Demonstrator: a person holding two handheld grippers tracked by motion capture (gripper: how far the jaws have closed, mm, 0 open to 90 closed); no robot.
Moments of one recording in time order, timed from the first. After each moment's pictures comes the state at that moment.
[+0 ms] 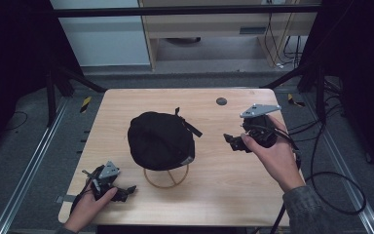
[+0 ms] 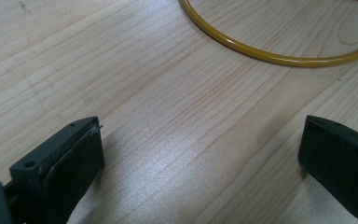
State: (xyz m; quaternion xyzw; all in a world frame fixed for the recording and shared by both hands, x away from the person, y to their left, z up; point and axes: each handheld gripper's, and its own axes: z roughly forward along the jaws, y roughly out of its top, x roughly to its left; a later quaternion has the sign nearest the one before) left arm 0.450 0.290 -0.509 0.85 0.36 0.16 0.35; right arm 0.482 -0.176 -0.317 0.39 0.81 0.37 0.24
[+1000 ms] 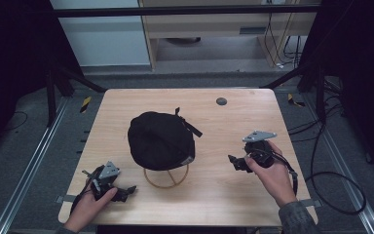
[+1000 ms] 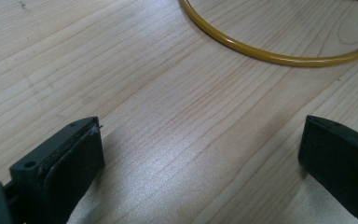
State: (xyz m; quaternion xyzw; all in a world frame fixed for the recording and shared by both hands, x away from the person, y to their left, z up) left arm 0.449 0.290 -0.509 0.85 0.36 0.16 0.35; right arm 0.480 -0.197 -0.418 0.43 0.81 0.34 0.20
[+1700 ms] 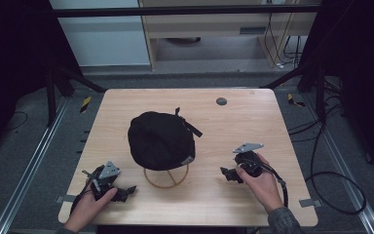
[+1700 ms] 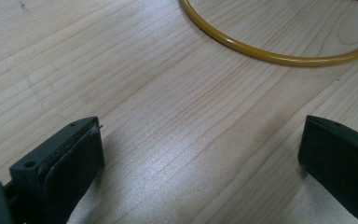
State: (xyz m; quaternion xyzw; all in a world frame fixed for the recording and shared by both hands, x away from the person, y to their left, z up) left arm 0.449 0.290 -0.509 0.85 0.36 0.16 0.35; right arm 0.480 -0.177 -0.472 0.44 0.82 0.33 0.15
